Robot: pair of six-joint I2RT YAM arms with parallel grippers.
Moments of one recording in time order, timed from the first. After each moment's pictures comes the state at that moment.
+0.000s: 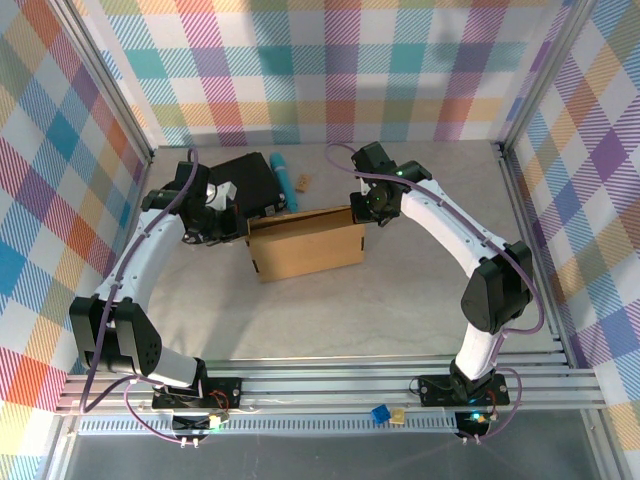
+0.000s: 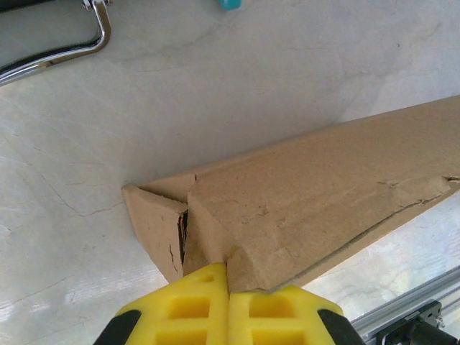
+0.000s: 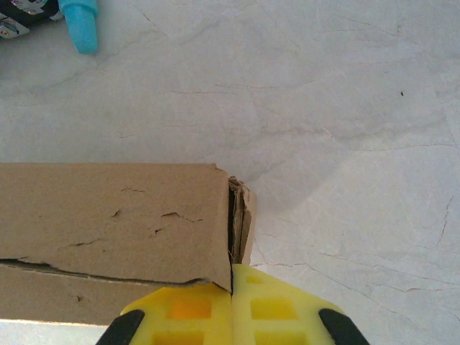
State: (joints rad) left arm -0.10 1.45 1.31 -0.99 0.44 -0.29; right arm 0.56 1.78 1.69 -1.03 0.06 0.34
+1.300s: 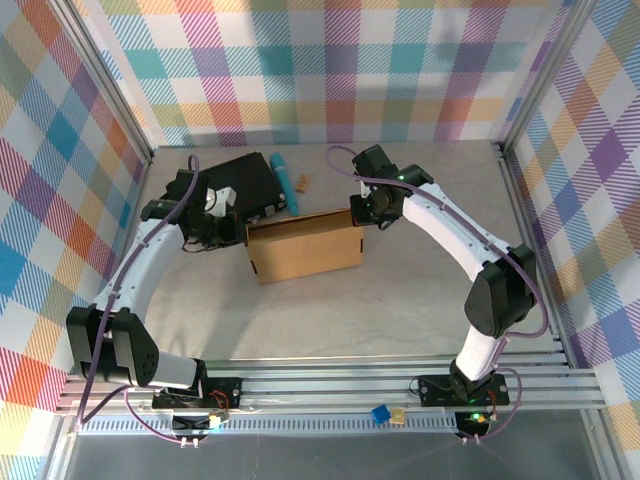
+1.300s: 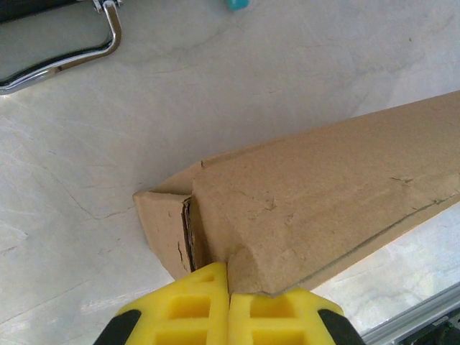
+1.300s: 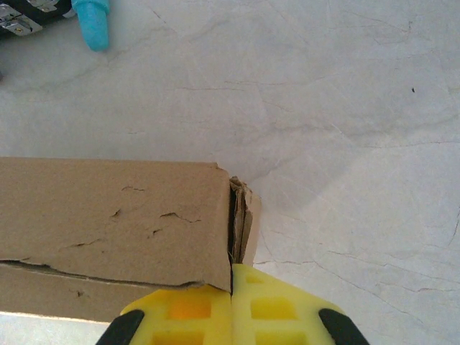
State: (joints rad) left arm -0.11 1.39 1.22 -0.93 0.40 -0.26; right arm 0.57 1.75 1.65 -0.99 0.05 0.35
